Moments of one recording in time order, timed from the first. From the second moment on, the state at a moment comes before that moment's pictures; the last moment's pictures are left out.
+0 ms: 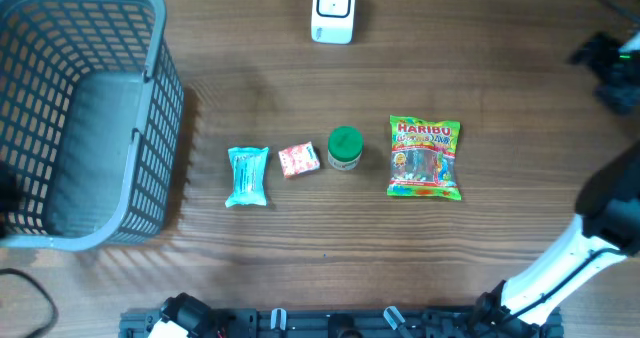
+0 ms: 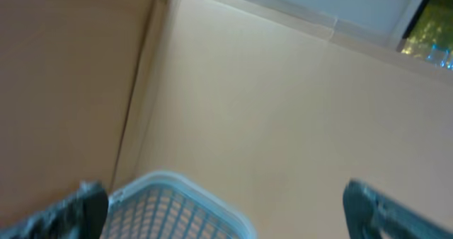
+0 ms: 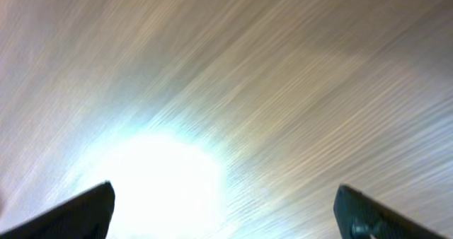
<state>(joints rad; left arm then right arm) -0.52 0.76 1.76 -0.68 -0.94 -0.11 -0.49 2.11 1.89 -1.04 -0.22 0.30</state>
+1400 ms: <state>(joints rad) -0.21 0.12 1.31 -0.67 -0.26 0.18 0.58 2.14 1.75 -1.27 -0.07 1.05</state>
